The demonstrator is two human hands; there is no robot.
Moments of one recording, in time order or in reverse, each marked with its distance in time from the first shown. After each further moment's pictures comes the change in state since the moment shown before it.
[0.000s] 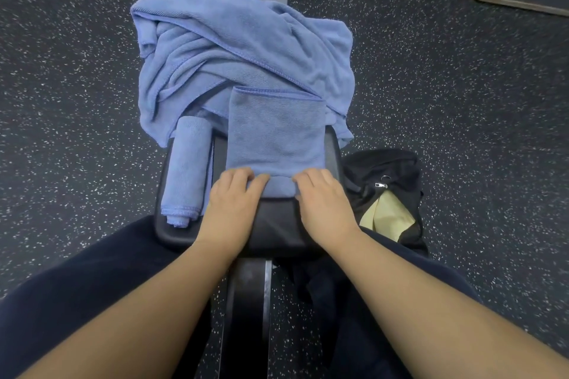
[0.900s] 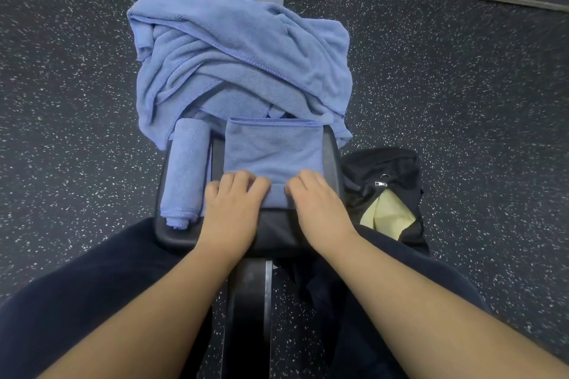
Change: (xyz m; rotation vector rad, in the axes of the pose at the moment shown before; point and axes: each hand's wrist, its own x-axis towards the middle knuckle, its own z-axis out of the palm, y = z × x) left_hand 0.000 0.011 -0.011 0.114 0.003 -0.028; right_hand -0.002 -0.013 -0.011 0.113 -0.004 -0.047
